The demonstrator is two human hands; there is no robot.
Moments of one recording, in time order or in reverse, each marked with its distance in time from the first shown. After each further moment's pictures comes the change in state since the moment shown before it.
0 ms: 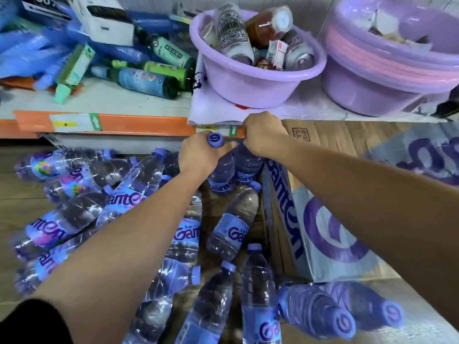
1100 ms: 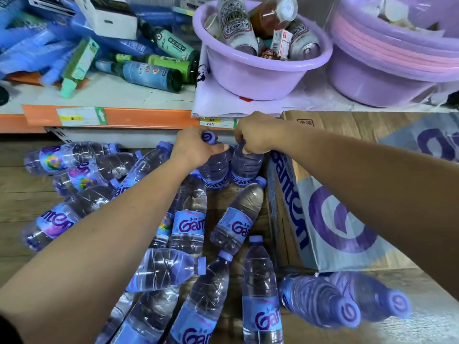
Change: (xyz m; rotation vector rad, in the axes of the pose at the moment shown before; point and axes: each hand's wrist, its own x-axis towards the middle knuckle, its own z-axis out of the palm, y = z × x) left_hand -0.005 -0.006 -0.030 -0.028 -0.195 -0.044; right_hand -0.006 -0.010 -0.005 -0.167 -0.225 -0.282
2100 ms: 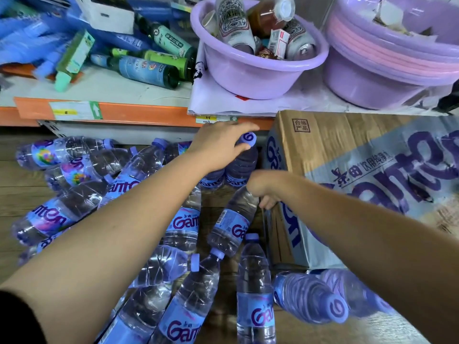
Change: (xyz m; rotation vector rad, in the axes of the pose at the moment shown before) left_hand -0.014 0.037 0.016 0.463 -0.088 0.536; right_hand -0.033 -0.015 0.067 0.230 -0.488 0.195
